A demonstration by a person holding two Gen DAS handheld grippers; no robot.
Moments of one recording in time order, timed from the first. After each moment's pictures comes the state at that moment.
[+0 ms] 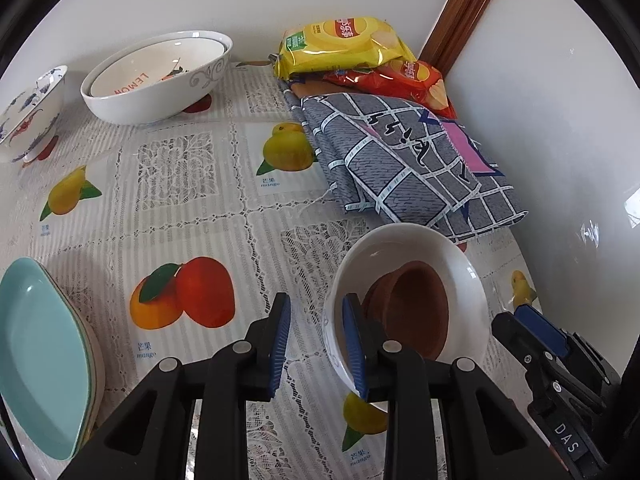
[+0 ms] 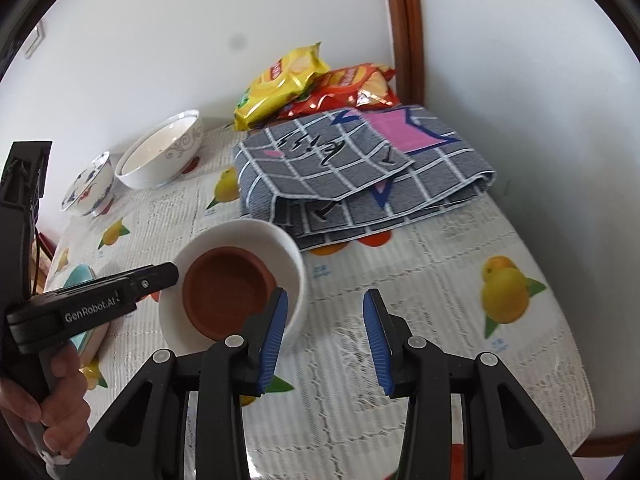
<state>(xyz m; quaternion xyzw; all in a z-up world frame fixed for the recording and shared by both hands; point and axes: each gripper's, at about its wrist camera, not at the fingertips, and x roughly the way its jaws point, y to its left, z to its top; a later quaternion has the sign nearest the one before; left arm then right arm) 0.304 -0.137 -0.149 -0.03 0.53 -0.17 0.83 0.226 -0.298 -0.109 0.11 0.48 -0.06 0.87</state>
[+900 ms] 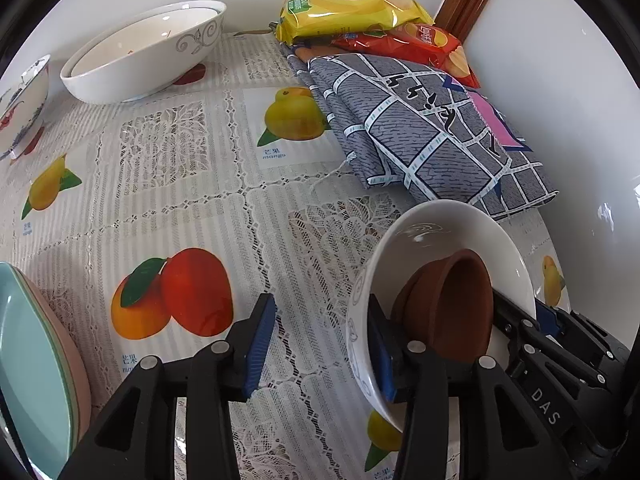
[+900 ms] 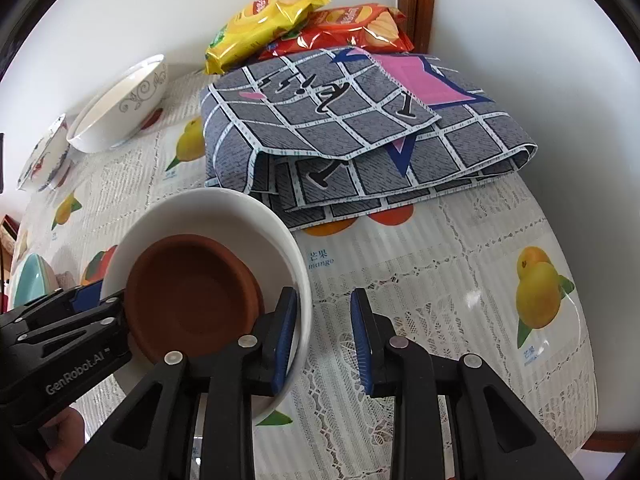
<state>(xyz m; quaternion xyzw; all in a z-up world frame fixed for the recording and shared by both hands) 0.321 -0.146 -0.184 0.00 0.56 -0.16 0.81 0.274 -0.285 -0.156 0.09 0.56 -0.10 0.82</state>
